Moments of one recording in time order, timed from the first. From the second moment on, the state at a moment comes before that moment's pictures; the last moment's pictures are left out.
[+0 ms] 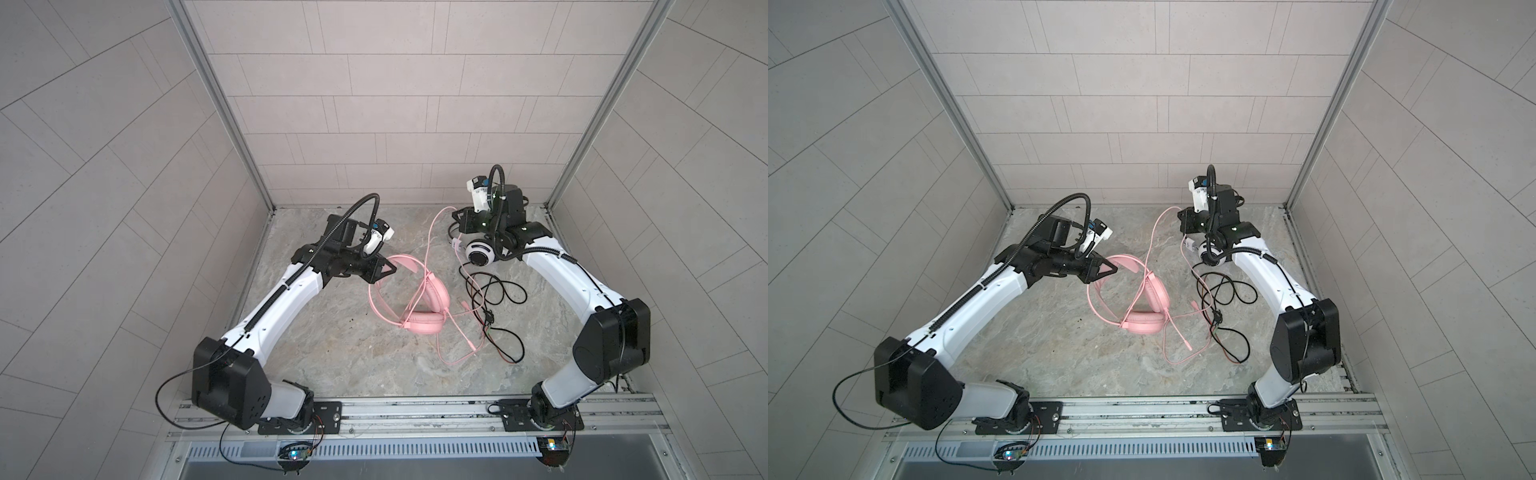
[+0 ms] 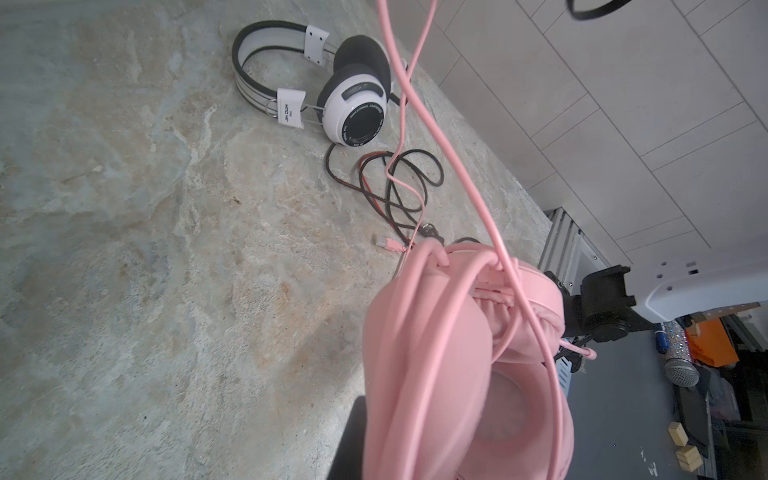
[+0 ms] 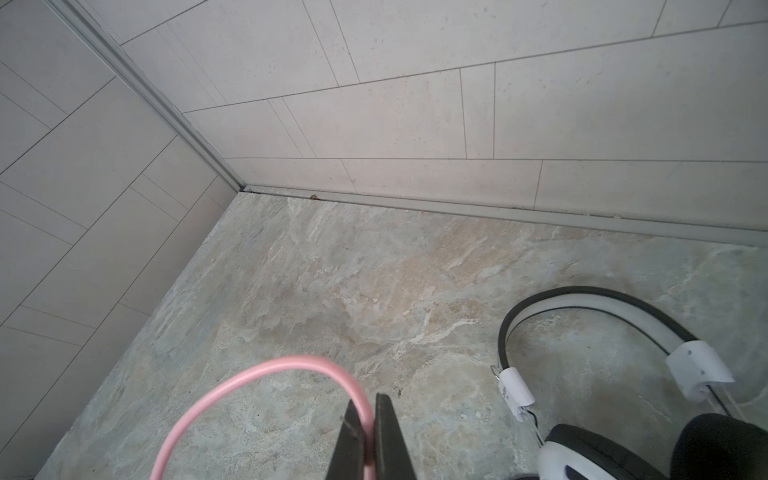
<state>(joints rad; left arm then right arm) -0.37 1.38 1.22 -0.64 0.70 0.04 0.24 1.60 1.41 -0.29 -0.31 0.25</state>
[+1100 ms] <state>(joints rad) -0.23 1.27 0.99 0.11 1.00 -0.55 0.40 1.80 1.10 0.16 -0.48 0.44</state>
